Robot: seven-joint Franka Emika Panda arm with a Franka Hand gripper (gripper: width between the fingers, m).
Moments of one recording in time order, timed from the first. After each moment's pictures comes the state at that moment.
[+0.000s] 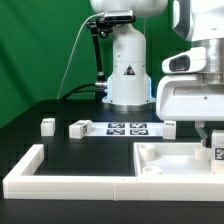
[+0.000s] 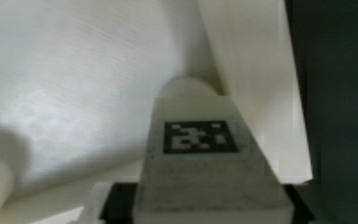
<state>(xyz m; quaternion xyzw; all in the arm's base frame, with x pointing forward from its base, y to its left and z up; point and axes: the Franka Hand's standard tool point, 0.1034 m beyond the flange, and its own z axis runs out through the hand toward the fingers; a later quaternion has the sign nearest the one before) 0.625 0.116 0.068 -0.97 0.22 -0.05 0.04</state>
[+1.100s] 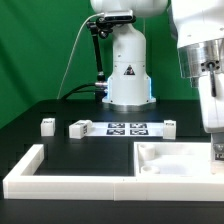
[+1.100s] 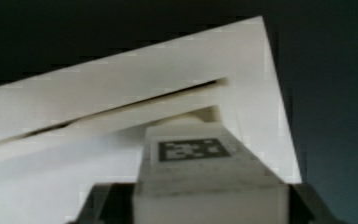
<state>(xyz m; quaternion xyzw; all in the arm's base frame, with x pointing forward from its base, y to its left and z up) 0.622 0.112 0.066 -0.59 0.80 0.01 0.11</state>
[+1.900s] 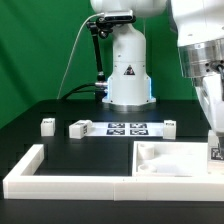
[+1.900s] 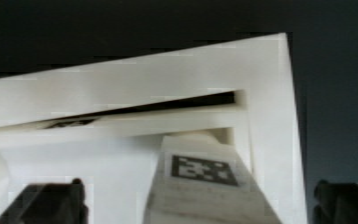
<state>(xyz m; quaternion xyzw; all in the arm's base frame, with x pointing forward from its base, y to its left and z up) 0.624 0.116 0.070 -0.69 0.71 0.05 0.09</state>
